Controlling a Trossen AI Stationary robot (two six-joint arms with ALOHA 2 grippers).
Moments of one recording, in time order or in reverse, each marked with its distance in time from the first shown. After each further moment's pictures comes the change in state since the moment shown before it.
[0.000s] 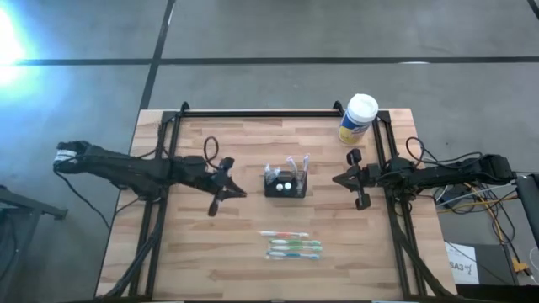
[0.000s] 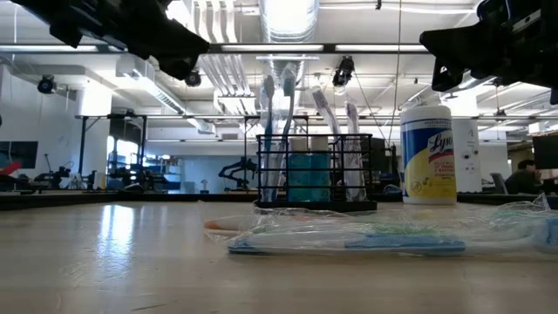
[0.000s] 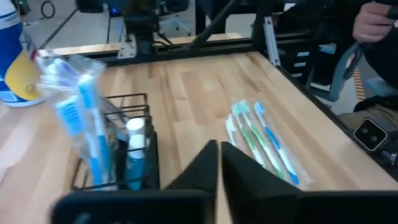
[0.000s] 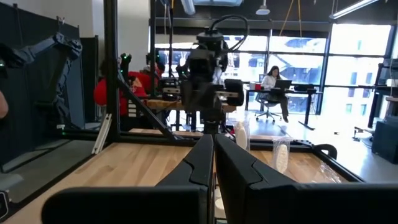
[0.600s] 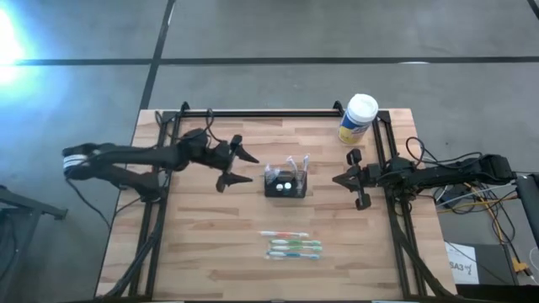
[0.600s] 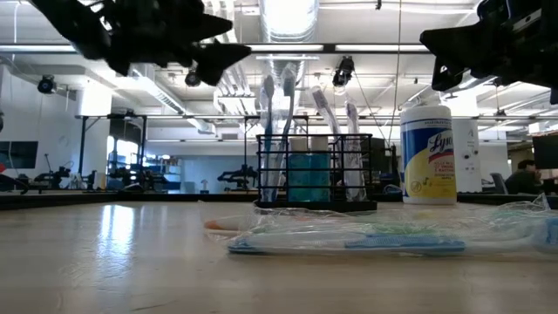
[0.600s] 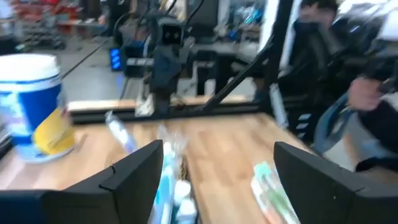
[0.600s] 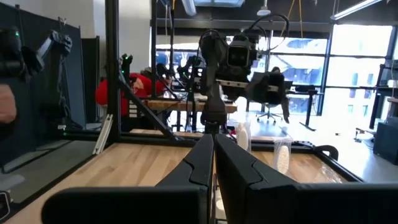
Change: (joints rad) left arm 0.335 0.147 0.003 0.388 0.382 -0.047; right arm 0.000 0.000 0.000 0.003 -0.004 0.000
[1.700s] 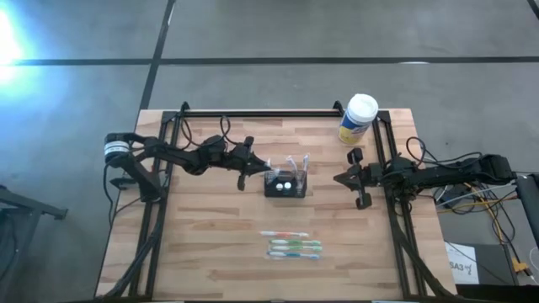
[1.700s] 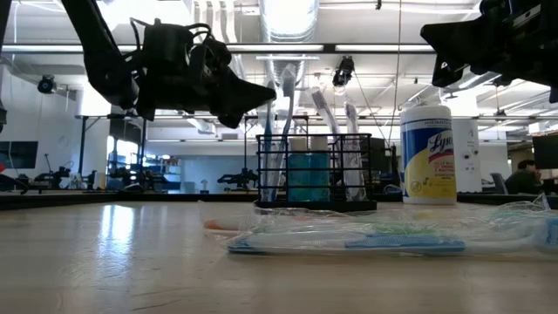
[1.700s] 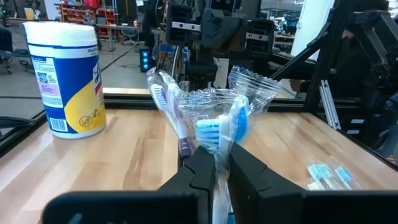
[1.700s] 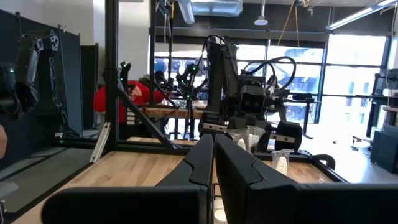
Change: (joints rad) left arm 0.026 0.437 -0.017 0.477 -0.106 -0.042; right arm 0.000 -0.001 0.000 0.037 0.007 -0.007
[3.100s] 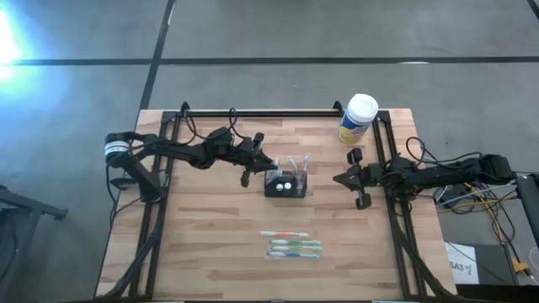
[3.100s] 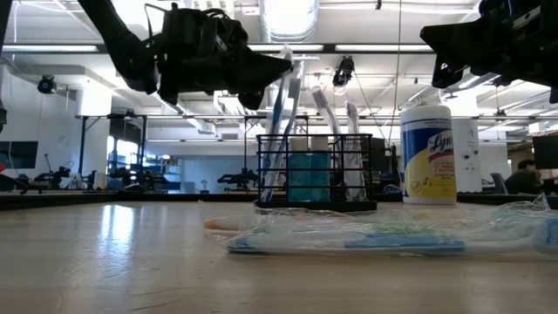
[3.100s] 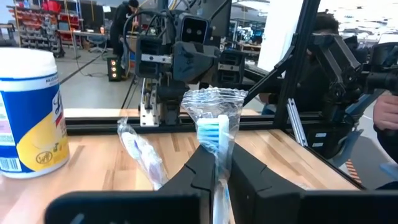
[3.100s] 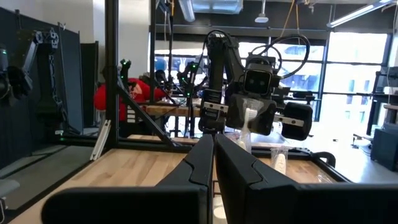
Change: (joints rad) left arm 0.004 -0.004 0.164 -0.104 0.143 -0.043; right arm 0.000 0.000 0.000 -0.010 -0.001 0.000
